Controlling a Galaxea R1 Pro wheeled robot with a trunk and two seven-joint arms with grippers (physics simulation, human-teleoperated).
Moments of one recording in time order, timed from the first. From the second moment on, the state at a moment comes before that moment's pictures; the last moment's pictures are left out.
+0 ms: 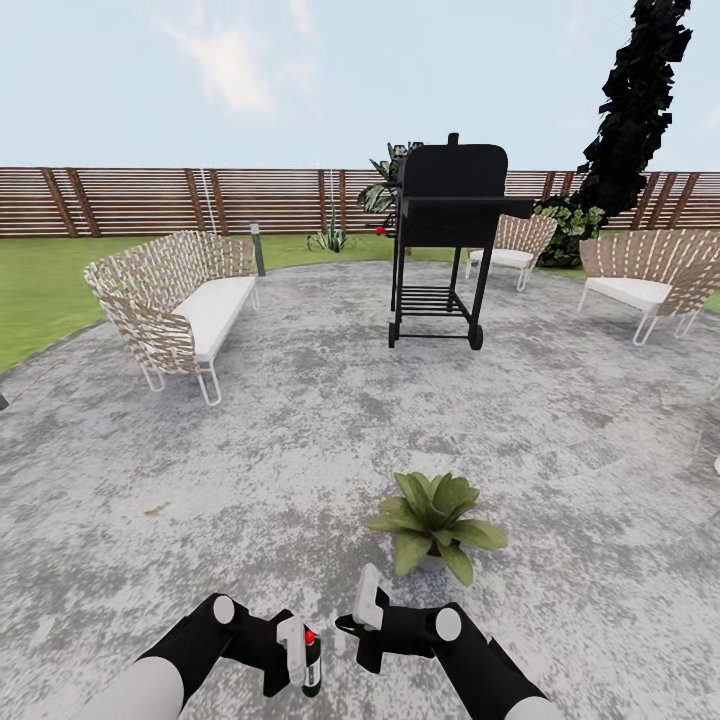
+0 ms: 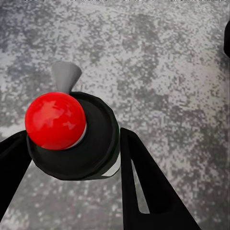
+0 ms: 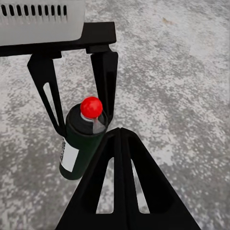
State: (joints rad) left arm -0.61 -0.03 0.11 -0.38 -0.97 -0.26 -0.98; right arm -0.48 0.15 0.17 -0.63 0.64 -0.33 0.78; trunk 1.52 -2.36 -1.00
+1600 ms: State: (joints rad) left arm -0.61 -0.04 0.11 -0.38 -0.81 -0.32 -1.07; right arm -0.48 0.14 0.17 -0.62 0.65 -0.33 0.78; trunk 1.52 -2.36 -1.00
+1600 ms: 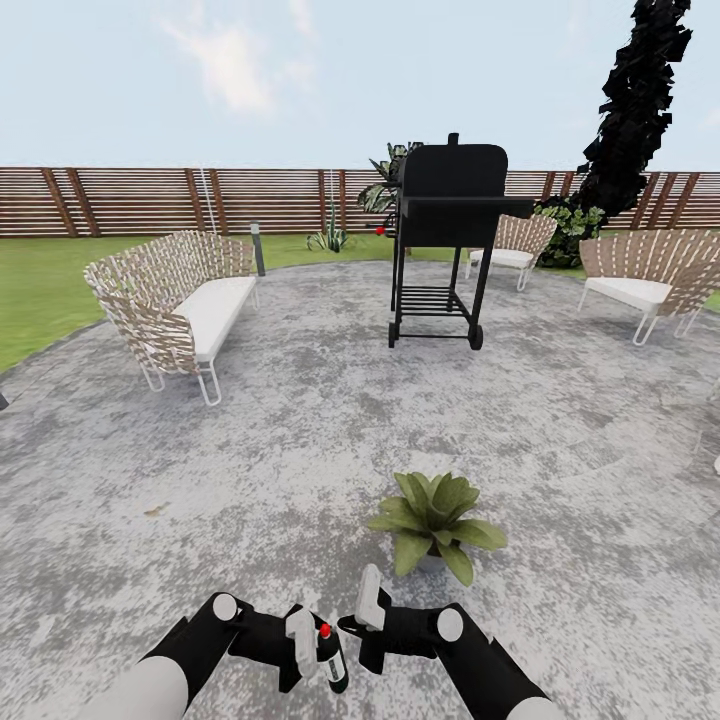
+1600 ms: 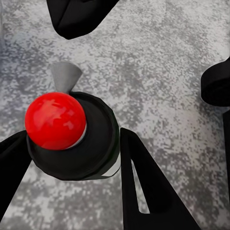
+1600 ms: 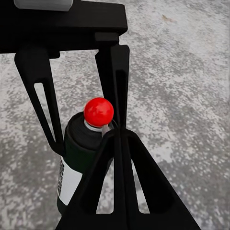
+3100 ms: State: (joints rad) left arm -0.62 -0.05 0.11 -0.38 -0.81 -0.32 -1.07; right arm -0.48 0.14 0.17 -0.62 0.65 -0.34 0.78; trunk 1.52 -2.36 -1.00
